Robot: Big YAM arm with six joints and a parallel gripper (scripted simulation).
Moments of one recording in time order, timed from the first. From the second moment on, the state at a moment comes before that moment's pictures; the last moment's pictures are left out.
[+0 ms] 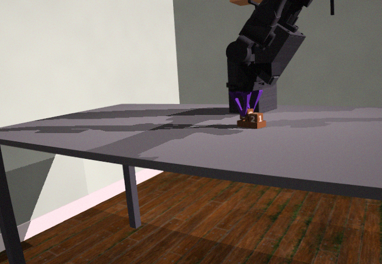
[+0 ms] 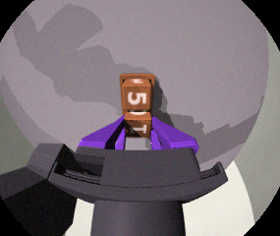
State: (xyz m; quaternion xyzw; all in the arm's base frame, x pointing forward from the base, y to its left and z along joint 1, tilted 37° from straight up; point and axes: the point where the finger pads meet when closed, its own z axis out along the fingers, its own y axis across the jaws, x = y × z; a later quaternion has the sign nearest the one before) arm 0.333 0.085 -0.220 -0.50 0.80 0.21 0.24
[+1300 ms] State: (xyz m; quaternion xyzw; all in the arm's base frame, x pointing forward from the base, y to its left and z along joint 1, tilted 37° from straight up) arm 0.333 0.085 -0.220 -0.50 0.80 0.21 0.24
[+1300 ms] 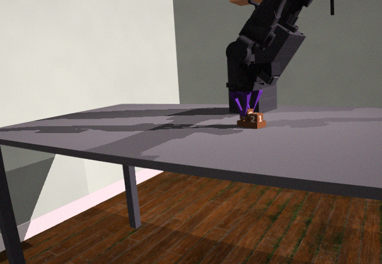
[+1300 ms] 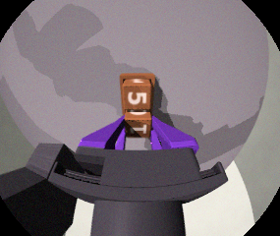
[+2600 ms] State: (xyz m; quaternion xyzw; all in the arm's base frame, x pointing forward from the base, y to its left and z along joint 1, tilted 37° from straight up) arm 0.333 0.085 -0.220 -0.50 0.80 0.21 0.24
